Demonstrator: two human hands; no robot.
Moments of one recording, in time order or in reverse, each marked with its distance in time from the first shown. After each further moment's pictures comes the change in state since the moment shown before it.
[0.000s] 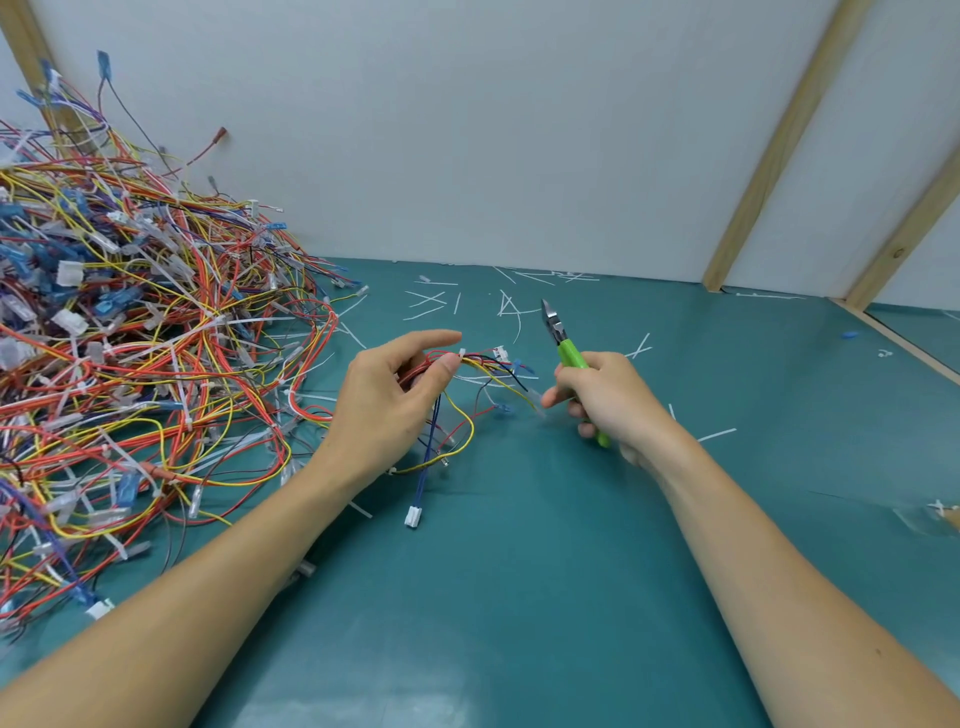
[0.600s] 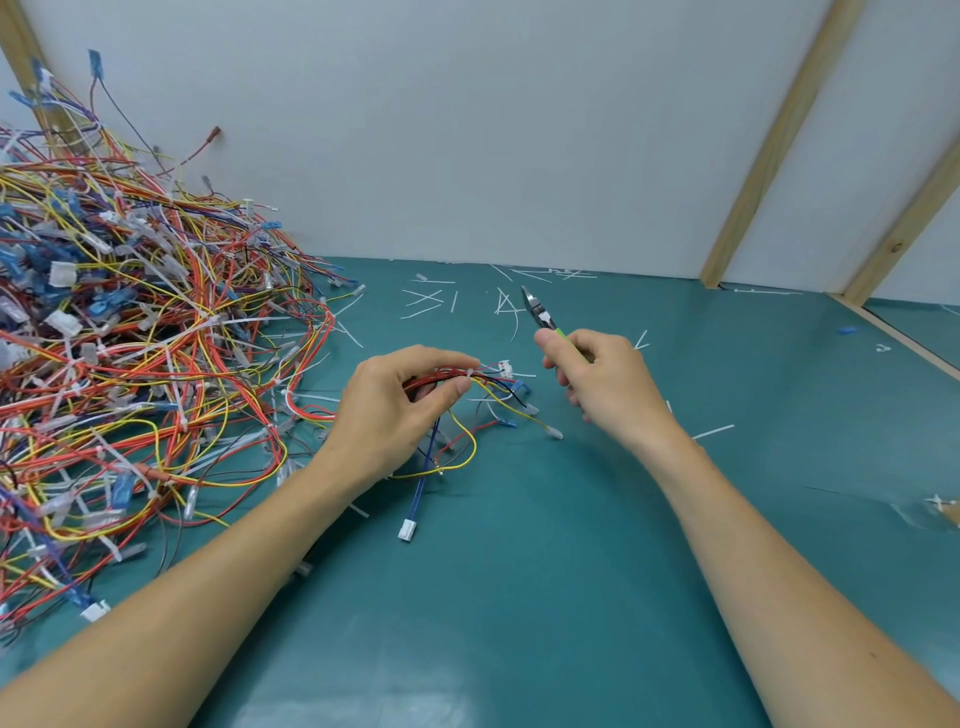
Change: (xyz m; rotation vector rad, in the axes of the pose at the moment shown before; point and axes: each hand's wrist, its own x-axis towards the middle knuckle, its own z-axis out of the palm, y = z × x) left_hand -0.003 -0.001 0.001 0.056 -0.115 0.047; right_hand -0.006 -0.007 -0.002 -0.175 0.118 -0.290
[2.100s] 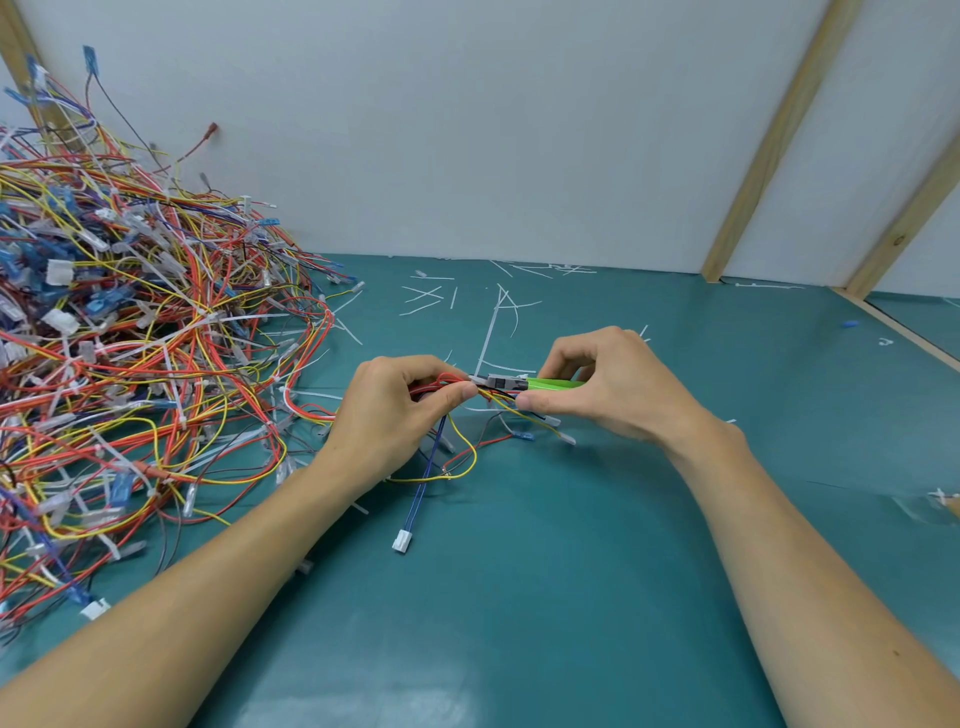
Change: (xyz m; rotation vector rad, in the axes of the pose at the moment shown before) left_hand 0.001 -0.010 0.002 0.115 0.003 -0.015; right_hand -0.002 0.001 -0.022 -0.260 -0.233 -0.300
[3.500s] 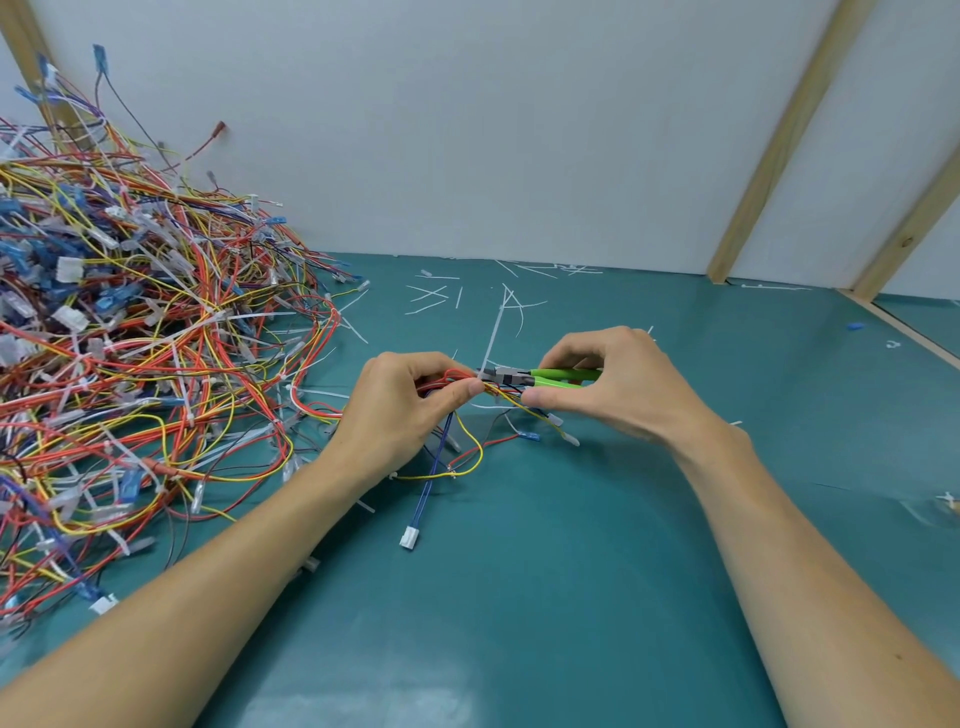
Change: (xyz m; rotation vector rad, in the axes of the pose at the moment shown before) left_hand 0.002 0.003 -0.001 -0.054 -0.026 -0.030; right_hand 0.000 -0.004 -0.001 -0.020 0.020 0.012
